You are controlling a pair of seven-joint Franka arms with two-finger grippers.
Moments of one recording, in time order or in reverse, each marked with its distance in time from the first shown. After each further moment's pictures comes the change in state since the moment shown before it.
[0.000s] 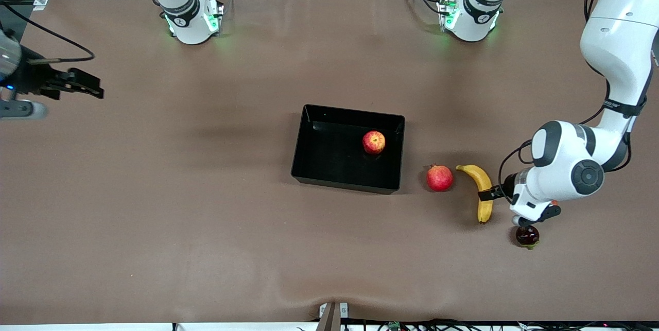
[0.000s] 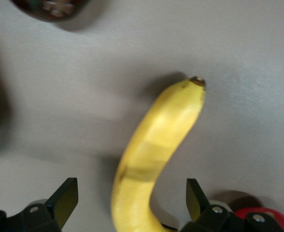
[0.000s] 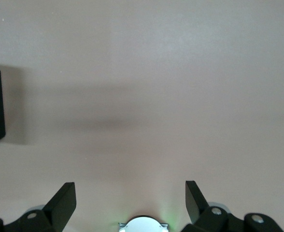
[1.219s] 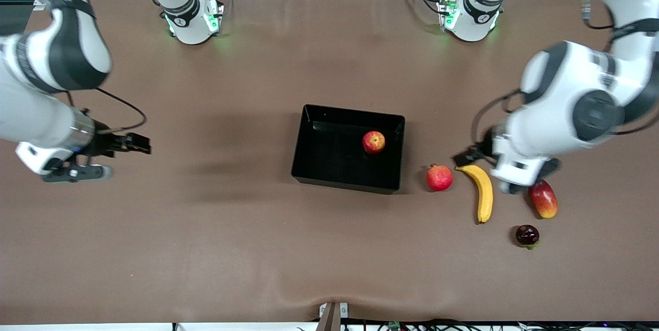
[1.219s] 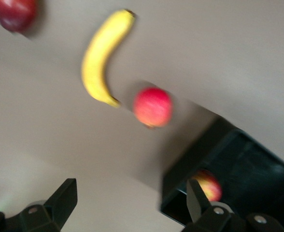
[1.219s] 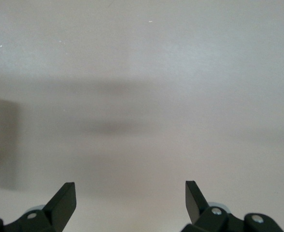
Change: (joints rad) left arm -0.177 -0.301 0.007 0.188 -0.181 -0.521 -0.254; right arm -0.167 0.207 0.262 -0.068 -0.058 0.309 0.011
